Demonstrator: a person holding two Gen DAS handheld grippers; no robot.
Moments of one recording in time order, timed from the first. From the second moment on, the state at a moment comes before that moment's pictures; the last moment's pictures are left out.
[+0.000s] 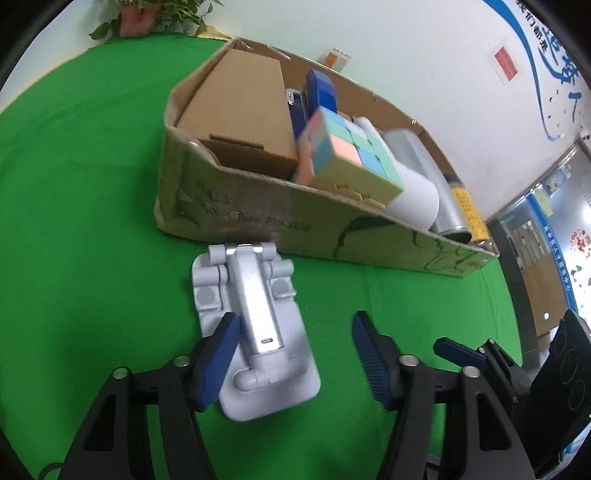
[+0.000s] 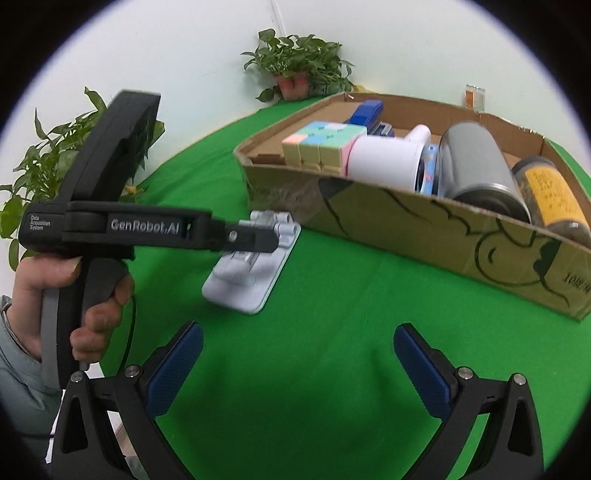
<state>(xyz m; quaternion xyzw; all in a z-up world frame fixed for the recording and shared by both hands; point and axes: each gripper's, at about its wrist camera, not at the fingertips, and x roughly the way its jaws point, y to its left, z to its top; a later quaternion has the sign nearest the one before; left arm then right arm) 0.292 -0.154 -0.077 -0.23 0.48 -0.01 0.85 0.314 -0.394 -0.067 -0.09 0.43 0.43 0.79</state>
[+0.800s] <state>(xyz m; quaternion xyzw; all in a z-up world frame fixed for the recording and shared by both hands) 0.283 -0.220 -0.085 -0.32 0.48 -0.13 0.81 0.289 -0.405 -0.098 -0.14 0.42 0.40 0.81</state>
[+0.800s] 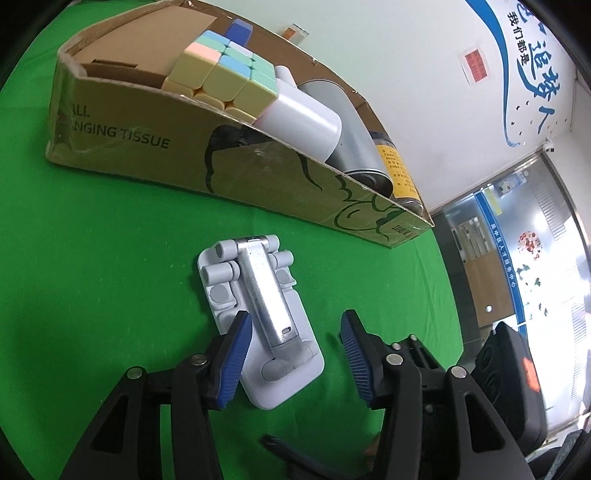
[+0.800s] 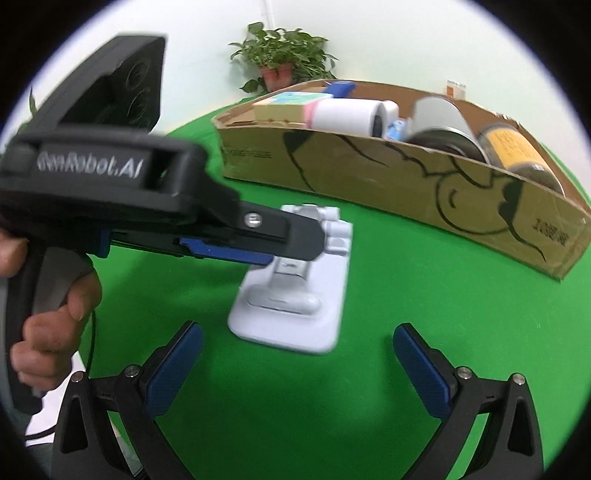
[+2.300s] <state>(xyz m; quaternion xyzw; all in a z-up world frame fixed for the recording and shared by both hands) 0.309 -0.195 0.037 -0.23 0.40 -0.15 0.87 0.323 -0.376 -0.026 -0.03 0.37 0.36 0.86</state>
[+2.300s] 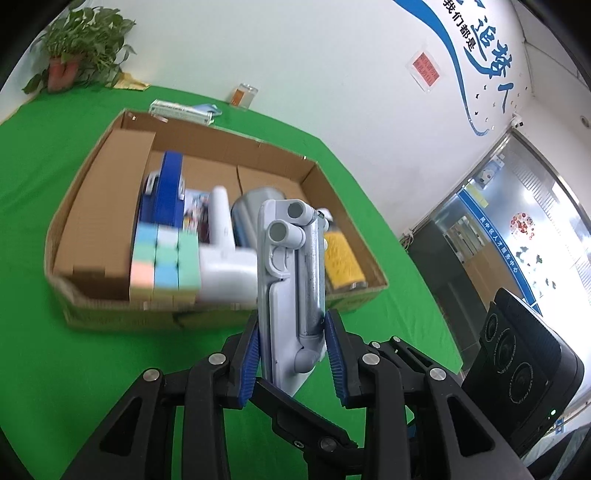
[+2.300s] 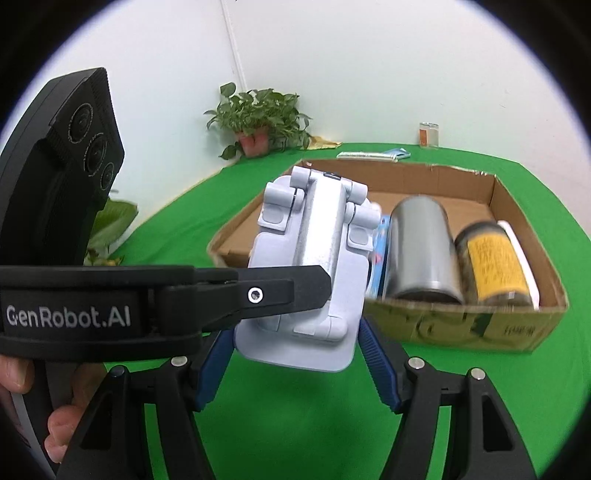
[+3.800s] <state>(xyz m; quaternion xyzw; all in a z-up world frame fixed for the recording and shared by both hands) 0.332 -0.102 0.075 -0.06 0.27 0.07 0.96 0.346 -0.306 -0.004 -0.09 0.35 0.33 0.87</state>
